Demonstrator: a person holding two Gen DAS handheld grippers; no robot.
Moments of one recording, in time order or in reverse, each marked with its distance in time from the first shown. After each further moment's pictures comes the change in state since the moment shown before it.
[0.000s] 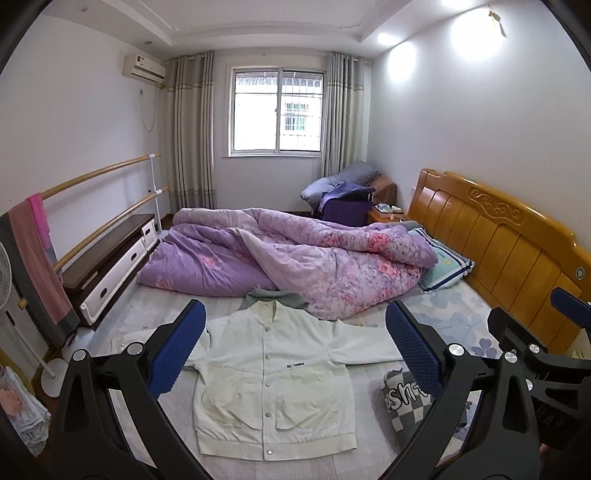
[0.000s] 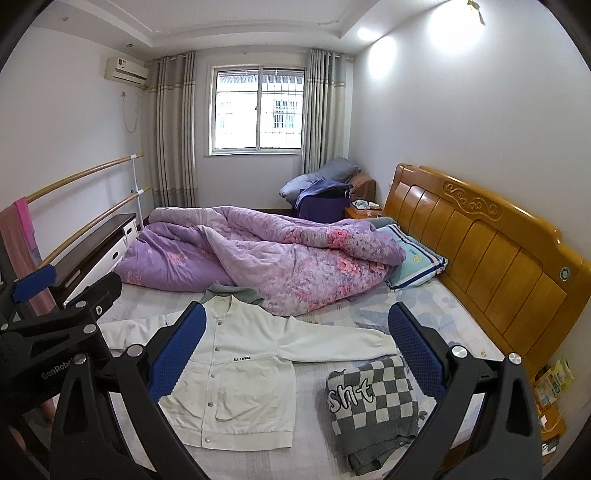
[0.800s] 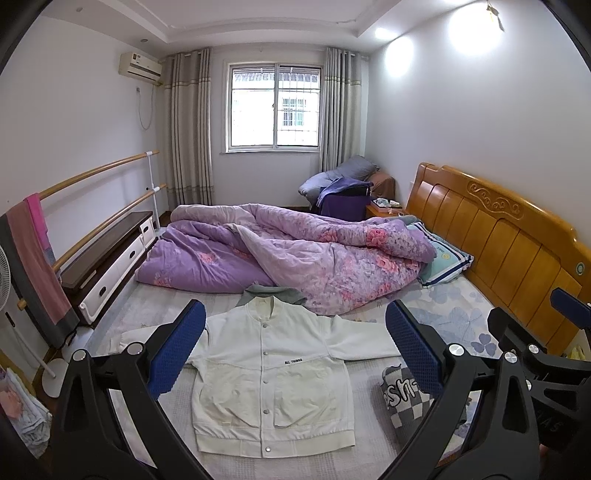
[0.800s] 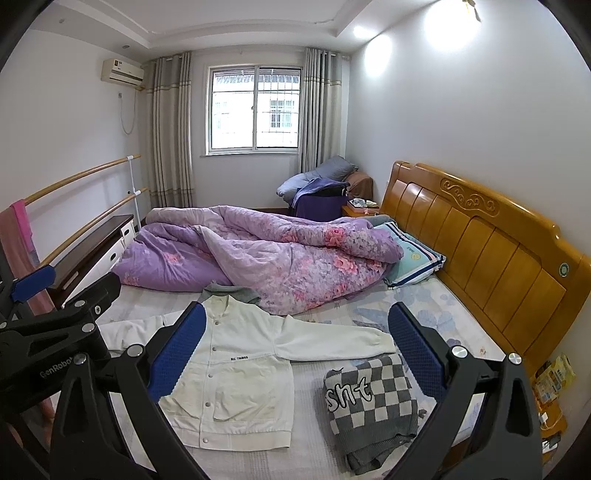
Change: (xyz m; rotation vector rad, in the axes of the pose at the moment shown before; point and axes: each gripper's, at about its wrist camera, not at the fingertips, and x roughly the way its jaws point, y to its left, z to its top) left arm 0.006 -0.003 -0.001 0.005 0.026 -0.003; right arm 0.004 -0.001 -0.005 0.021 0.014 -0.017
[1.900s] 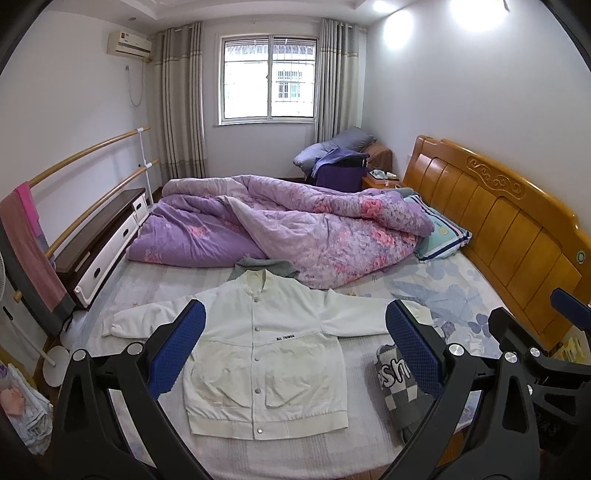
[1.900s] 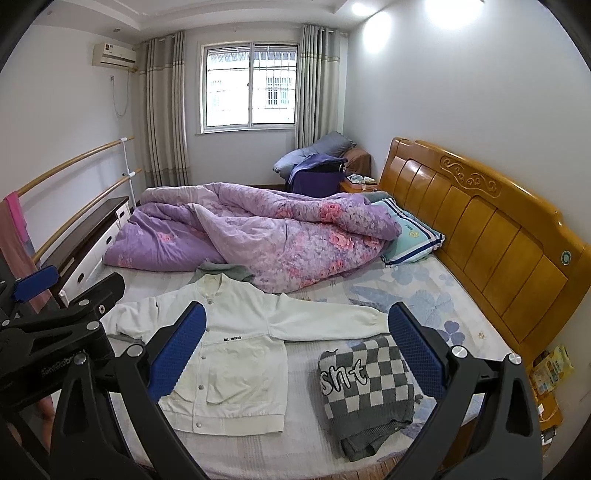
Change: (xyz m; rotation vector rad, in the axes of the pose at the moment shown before) left arm 0.048 -0.017 -0.006 0.011 0.125 -0.020; right arm 0.024 -0.017 -0.003 0.005 0.104 -0.007
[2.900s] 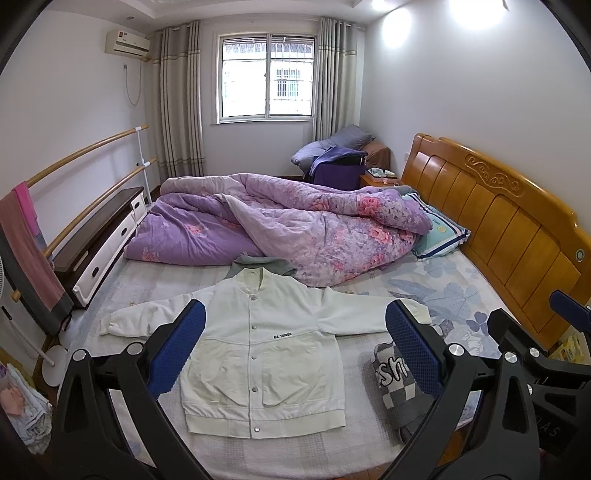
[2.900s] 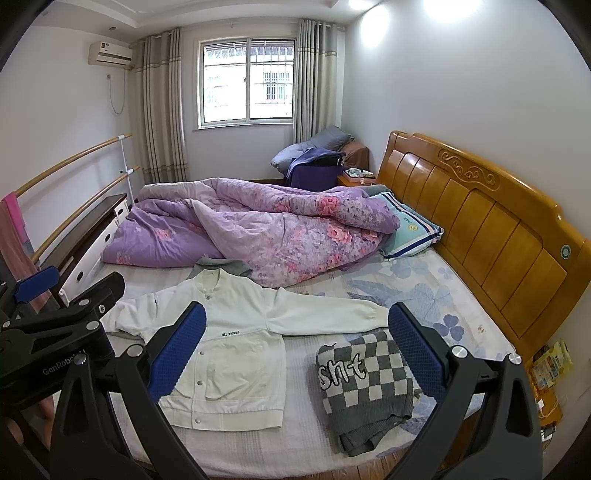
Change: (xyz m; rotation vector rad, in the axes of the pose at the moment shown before) left arm 0.004 -0.009 -0.005 -0.006 0.004 0.000; right arm 0.004 -0.004 -0.002 0.012 0.020 -0.003
